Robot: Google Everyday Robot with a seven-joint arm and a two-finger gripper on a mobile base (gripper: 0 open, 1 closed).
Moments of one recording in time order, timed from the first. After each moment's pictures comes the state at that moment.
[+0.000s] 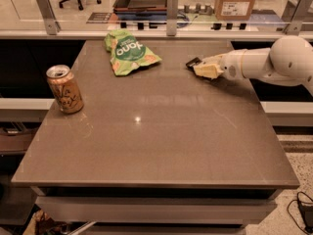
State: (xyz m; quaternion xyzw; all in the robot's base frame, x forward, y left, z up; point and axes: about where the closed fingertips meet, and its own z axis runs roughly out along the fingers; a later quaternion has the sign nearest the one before) arm 0.732 -0.166 0.829 -0.35 0.77 0.23 0.49
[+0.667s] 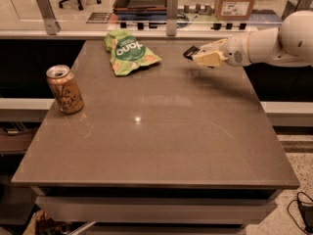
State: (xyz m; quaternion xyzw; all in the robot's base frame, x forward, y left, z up) arm 0.714 -0.152 0.880 -0.41 0.74 0.24 0.48
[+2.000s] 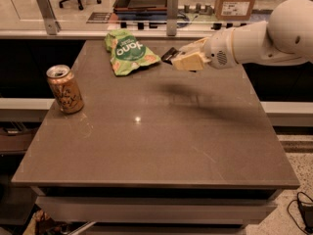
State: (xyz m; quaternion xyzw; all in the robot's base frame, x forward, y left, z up) arm 0.638 -0.079 0.918 -0.45 0.73 0.24 0.46
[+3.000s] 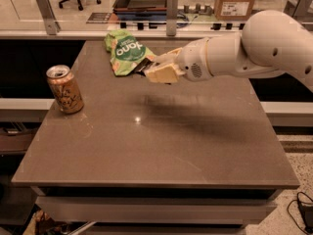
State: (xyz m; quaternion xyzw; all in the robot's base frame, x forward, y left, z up) arm 0.588 -0.006 0.916 -0.47 0.70 0.28 0.45
